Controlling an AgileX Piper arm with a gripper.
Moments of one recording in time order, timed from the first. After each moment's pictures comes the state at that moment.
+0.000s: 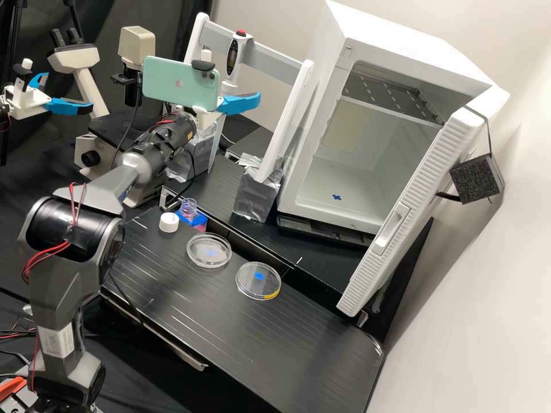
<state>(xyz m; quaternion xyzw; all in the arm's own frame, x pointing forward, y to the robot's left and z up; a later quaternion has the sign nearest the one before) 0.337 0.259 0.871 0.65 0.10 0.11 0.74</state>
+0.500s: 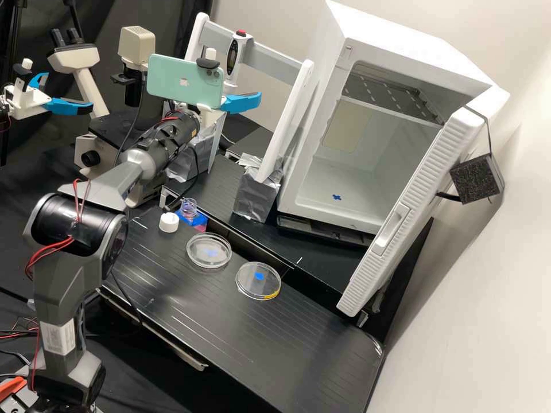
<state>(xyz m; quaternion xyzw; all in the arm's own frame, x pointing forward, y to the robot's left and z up) 0.344 0.260 0.876 0.65 0.10 0.10 0.74</state>
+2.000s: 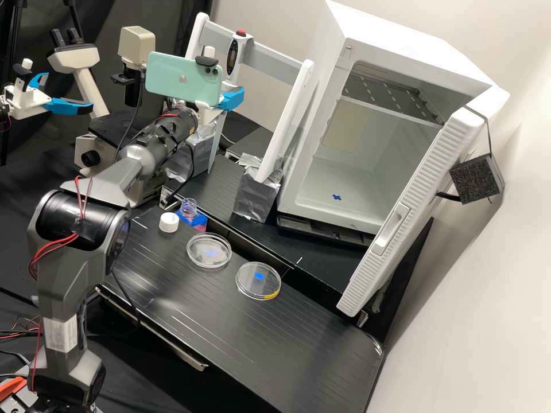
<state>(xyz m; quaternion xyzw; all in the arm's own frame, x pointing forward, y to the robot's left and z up) 0.350 0.267 0.868 0.65 0.11 0.08 0.74</state>
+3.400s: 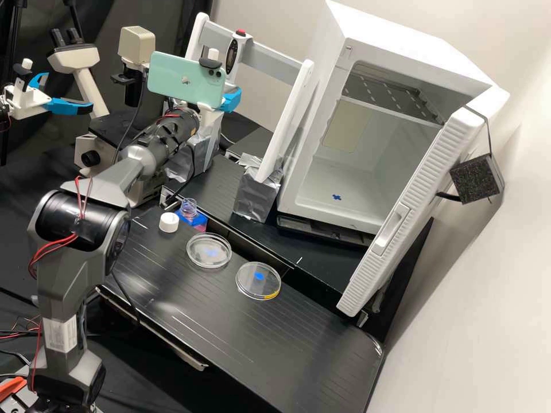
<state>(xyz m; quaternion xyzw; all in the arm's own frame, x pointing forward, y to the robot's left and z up) 0.349 0.265 0.871 0.67 0.11 0.08 0.73</state>
